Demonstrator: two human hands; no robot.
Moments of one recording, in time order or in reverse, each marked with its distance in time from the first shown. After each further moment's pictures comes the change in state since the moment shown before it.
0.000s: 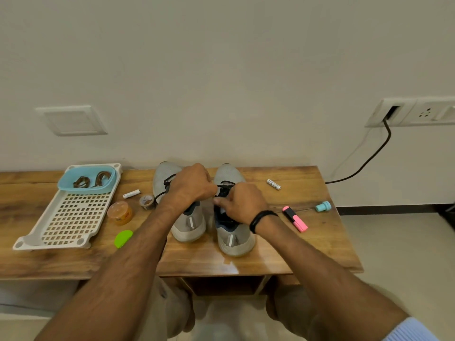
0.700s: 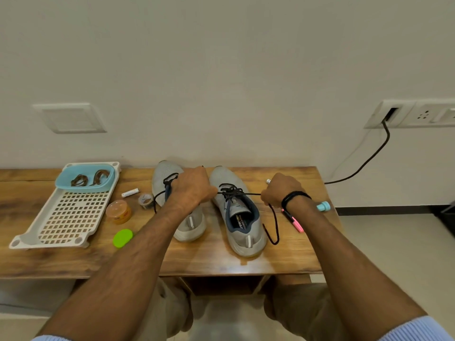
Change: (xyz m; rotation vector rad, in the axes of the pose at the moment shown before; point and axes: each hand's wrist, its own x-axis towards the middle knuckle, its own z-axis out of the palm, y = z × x) left_hand 0.005 -0.002 0.012 0.145 0.016 -0.054; right_hand 0.019 0.061 -0.043 -0.119 -0.078 0.358
